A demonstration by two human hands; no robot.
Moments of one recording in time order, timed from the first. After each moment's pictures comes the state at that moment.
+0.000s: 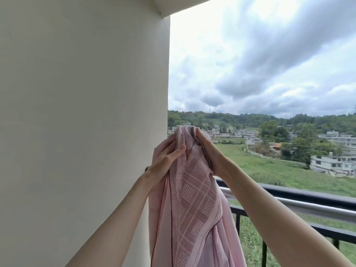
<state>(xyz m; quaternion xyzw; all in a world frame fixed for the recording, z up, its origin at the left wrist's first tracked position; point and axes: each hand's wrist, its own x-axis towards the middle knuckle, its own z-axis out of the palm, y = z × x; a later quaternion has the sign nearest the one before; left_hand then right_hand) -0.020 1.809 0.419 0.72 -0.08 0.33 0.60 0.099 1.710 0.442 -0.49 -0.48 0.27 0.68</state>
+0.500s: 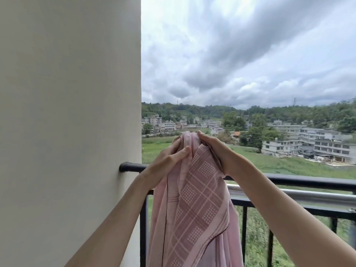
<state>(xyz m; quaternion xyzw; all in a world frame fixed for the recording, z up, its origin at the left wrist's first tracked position) 0.025 1.842 0.410 0.78 -0.14 0.23 0.57 0.125 1.706 0.431 -0.58 -0.37 0.25 0.68</state>
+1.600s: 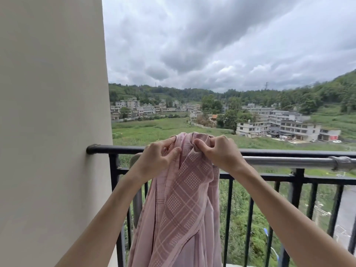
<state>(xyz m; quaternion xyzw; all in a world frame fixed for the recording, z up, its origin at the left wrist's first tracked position) 0.022 1.752 0.368 0.88 -0.09 0.30 0.35 0.085 1.575 0.384 -0.86 -0.28 -0.24 0.37</state>
